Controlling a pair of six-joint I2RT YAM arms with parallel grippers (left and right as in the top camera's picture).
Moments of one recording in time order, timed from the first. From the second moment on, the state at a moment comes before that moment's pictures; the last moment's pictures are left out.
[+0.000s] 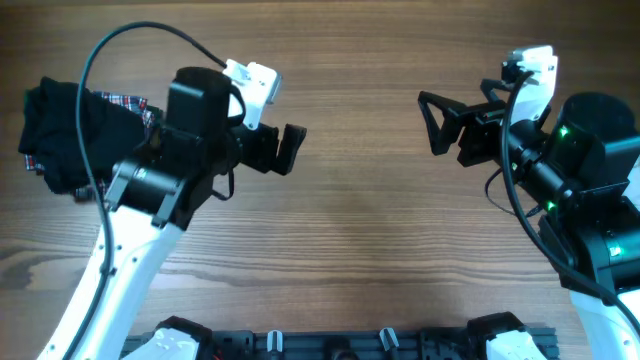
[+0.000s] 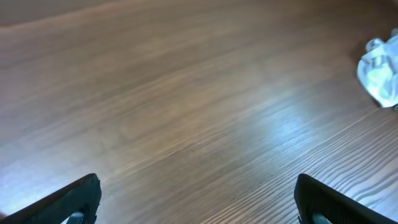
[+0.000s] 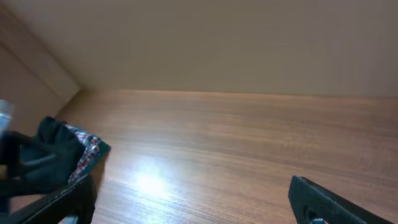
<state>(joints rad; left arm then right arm) -0.36 1.26 1.29 -0.79 0.20 -0.02 0.21 1.01 1.29 -0.65 -0.23 0.20</state>
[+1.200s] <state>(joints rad) -0.36 1.32 1.29 -0.79 0.19 -0.02 0.12 0.02 0.14 -0.44 0.21 0.23</state>
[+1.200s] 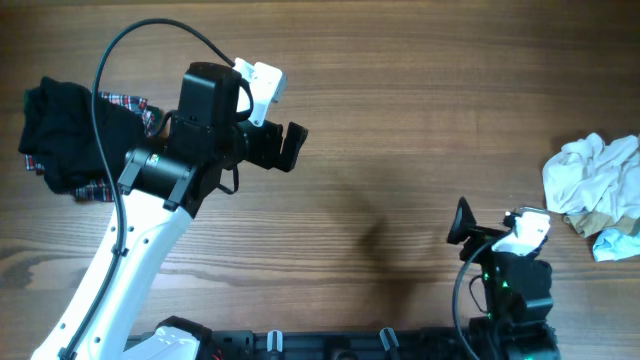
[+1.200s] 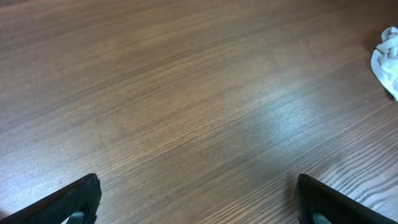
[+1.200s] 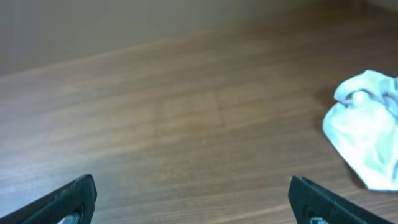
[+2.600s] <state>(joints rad) -0.04 0.01 0.02 0.21 0.31 0.00 0.11 0.01 0.14 -0.40 0.19 0.23</state>
